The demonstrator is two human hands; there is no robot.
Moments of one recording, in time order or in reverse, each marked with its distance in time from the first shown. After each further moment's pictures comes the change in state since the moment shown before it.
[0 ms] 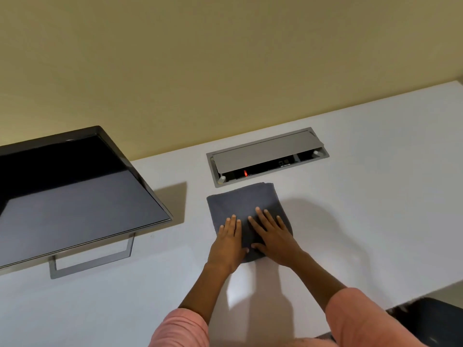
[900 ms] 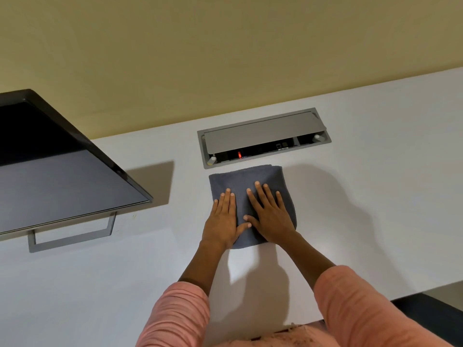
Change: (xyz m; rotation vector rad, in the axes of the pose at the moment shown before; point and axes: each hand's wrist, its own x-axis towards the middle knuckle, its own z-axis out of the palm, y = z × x) left_hand 0.037 0.017 0.019 0.068 0.069 -0.032; right_hand 0.022 0.035 0.008 -0.042 0.040 0.067
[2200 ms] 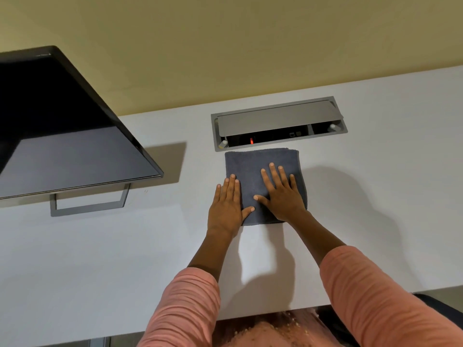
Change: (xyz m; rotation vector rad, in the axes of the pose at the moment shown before) left_hand -0.023 0.012 -0.003 0.167 0.055 -0.126; right_hand 0.009 0.015 -0.004 -0.035 0.016 -0.034
